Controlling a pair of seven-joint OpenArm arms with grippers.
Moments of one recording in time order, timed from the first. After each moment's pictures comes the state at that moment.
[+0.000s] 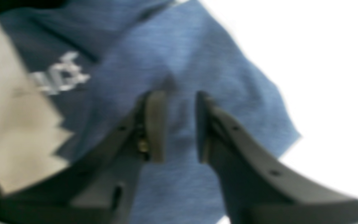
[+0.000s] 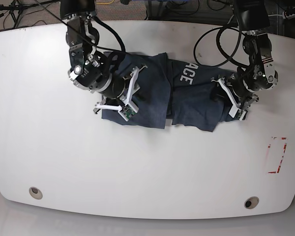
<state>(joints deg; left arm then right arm) 1.0 -10.4 -15.7 83.7 -16.3 -37.7 50.8 -3.6 7.0 -9.2 110.9 16.2 29.0 -60.5</state>
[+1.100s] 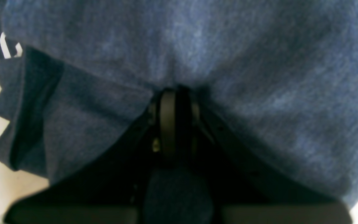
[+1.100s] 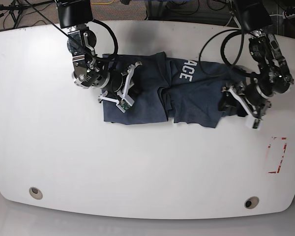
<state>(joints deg) -2.6 -8.7 -28.5 95.8 -28.8 -37.2 66.7 -2.3 9.2 -8.8 86.7 16.4 34.8 -44.4</state>
